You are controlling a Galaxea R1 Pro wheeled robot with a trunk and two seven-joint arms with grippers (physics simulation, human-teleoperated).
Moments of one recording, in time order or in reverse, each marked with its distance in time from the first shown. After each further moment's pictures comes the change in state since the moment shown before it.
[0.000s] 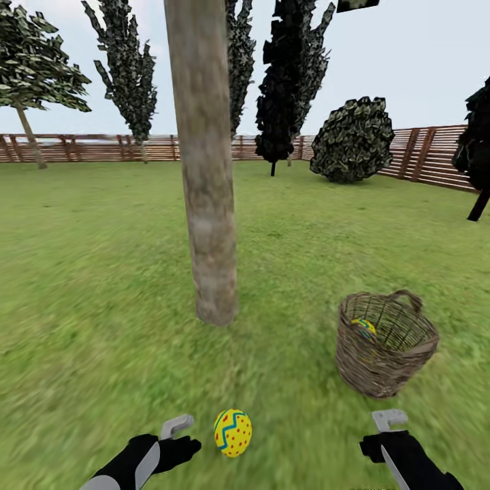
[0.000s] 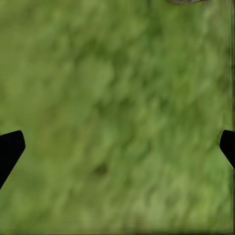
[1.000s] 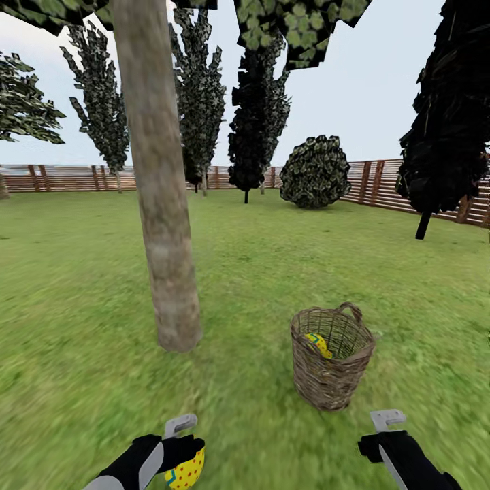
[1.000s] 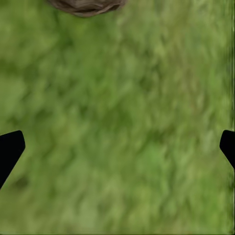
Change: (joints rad) left arm 0.000 -0.015 -0.001 0.001 -0.003 -0.029 0.003; right arm 0.000 0.008 0.000 0.000 -0.001 -0.001 0.000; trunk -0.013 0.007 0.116
